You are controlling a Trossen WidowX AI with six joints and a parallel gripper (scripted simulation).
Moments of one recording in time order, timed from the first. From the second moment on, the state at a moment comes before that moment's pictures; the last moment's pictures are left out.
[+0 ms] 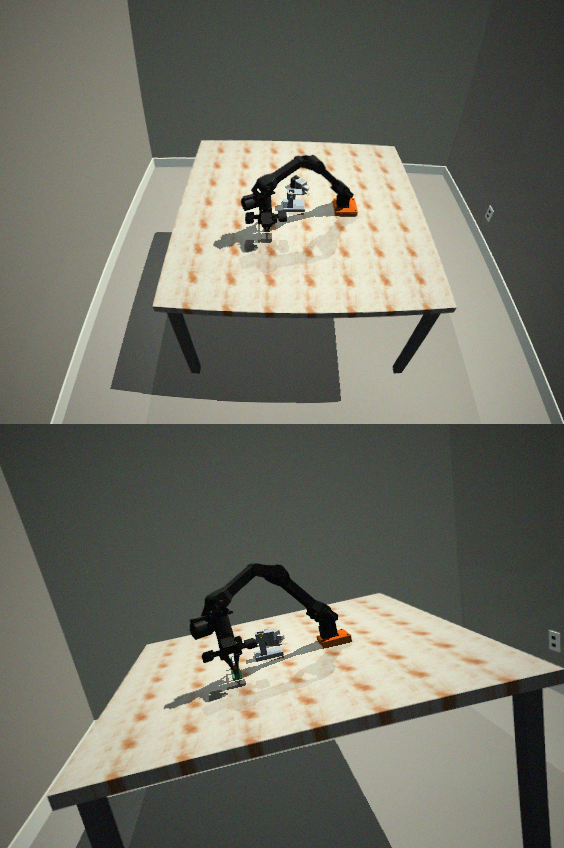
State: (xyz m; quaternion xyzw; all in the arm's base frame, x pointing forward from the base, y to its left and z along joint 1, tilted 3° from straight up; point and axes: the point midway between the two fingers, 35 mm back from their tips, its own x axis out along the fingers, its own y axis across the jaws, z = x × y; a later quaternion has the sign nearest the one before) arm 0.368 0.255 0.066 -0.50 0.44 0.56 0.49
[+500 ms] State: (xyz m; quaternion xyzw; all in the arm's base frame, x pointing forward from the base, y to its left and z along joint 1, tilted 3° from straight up) arm 0.368 0.255 0.053 -0.51 0.44 0.56 0.49
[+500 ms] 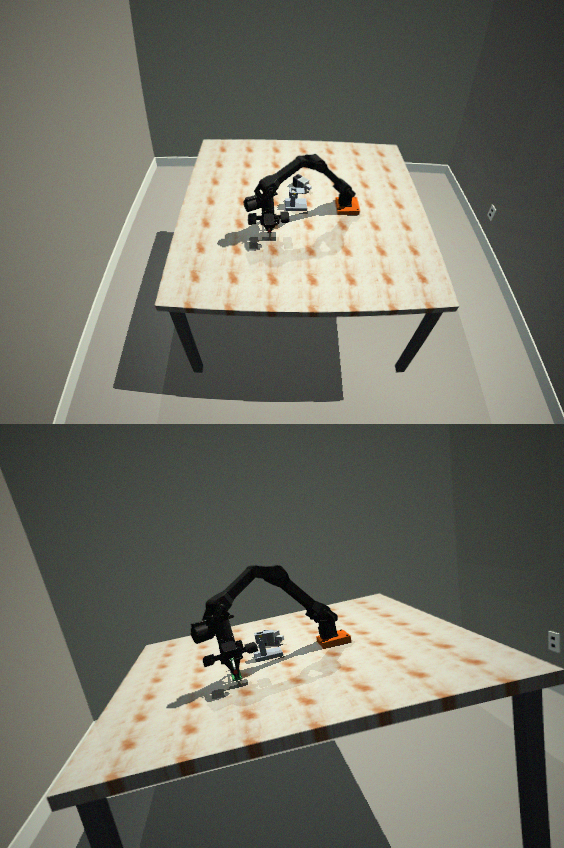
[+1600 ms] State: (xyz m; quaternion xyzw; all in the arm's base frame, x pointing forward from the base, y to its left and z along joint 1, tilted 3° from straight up) arm 0.361 0.251 0.077 -0.50 0.45 0.56 0.48
